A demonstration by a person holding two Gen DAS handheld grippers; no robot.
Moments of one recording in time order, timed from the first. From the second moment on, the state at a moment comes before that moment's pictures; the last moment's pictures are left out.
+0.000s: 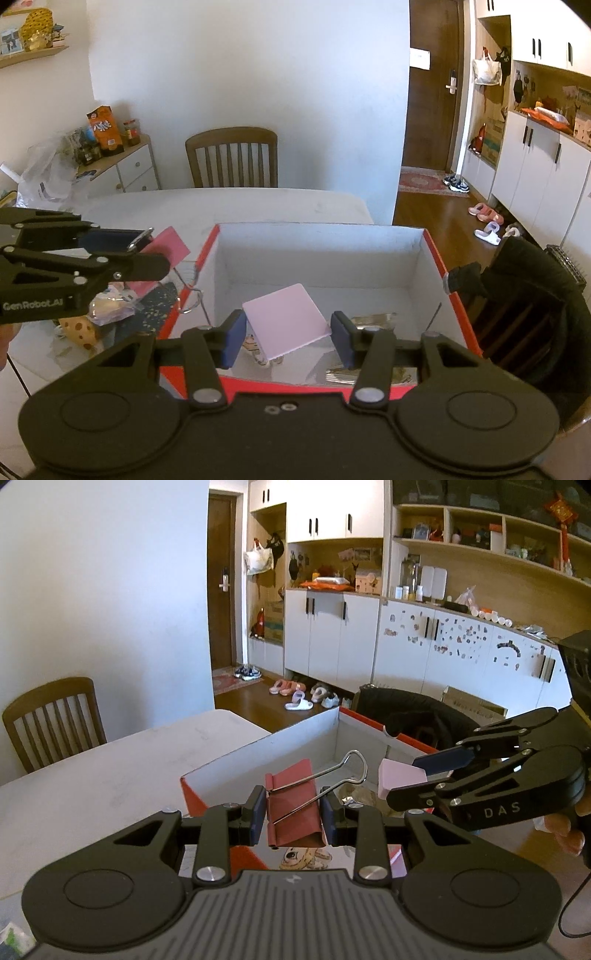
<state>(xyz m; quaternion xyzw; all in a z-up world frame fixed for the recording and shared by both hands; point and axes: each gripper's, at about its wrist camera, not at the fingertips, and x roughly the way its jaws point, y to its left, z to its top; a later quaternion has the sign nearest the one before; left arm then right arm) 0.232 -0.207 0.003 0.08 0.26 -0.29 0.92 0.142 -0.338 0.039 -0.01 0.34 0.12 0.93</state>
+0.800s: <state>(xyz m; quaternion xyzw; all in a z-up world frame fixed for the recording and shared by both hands) 0.339 -0.279 -0.050 0.16 0.35 -0.28 0.88 0.221 -0.353 -0.005 -0.04 0.43 0.17 0.88</state>
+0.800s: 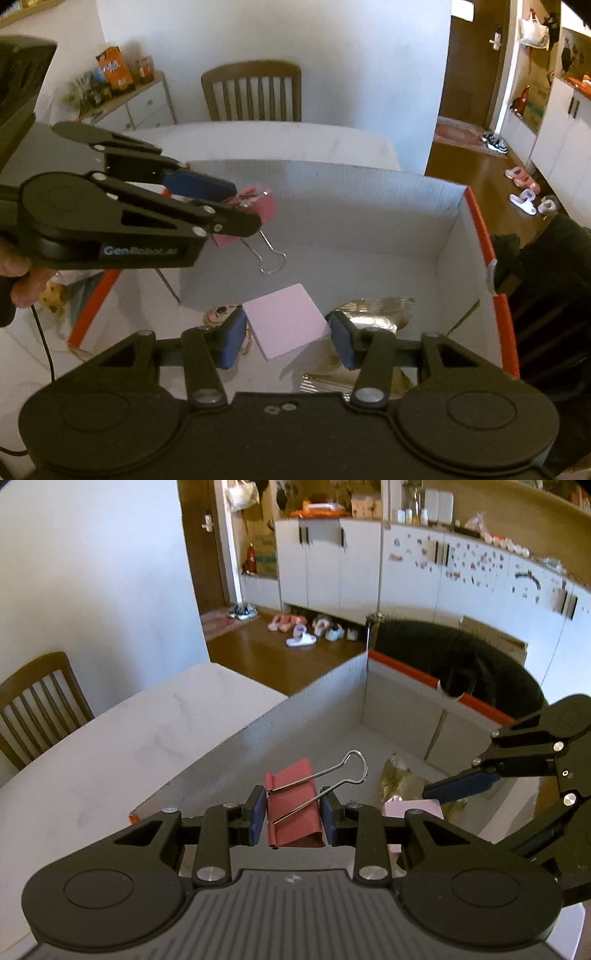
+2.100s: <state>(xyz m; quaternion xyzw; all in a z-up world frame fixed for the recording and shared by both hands) 0.384 -0.320 -0.106 0.23 0.52 -0.26 0.78 0.239 -0.333 -0.026 -0.09 0.52 0.20 0.82</state>
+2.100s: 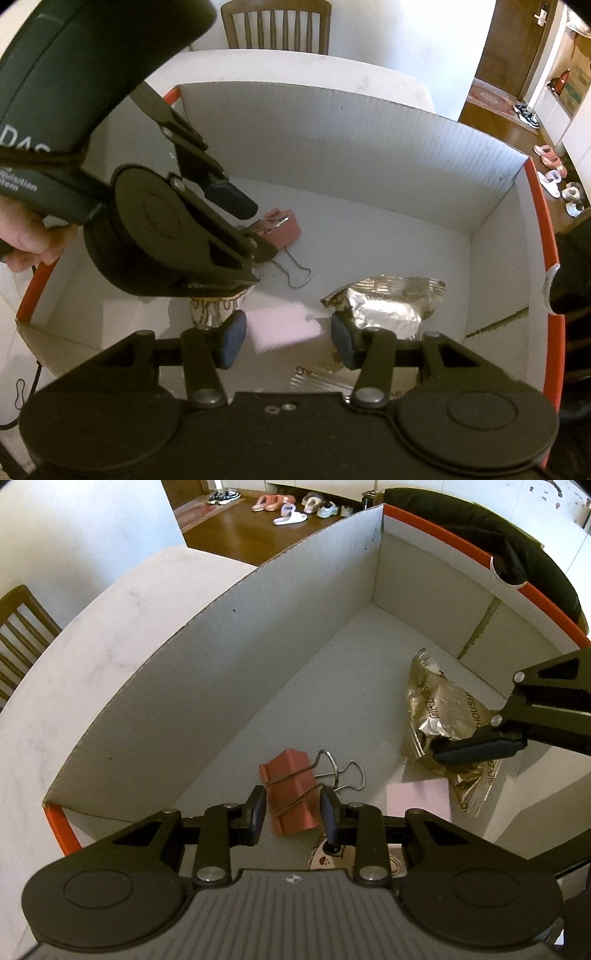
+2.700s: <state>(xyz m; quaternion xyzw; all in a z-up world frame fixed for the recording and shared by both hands) 0.354 -0.287 -0.062 0.15 0.48 -0.28 0.82 0.225 -0.344 0.003 -0.08 0.48 0.20 0.85</state>
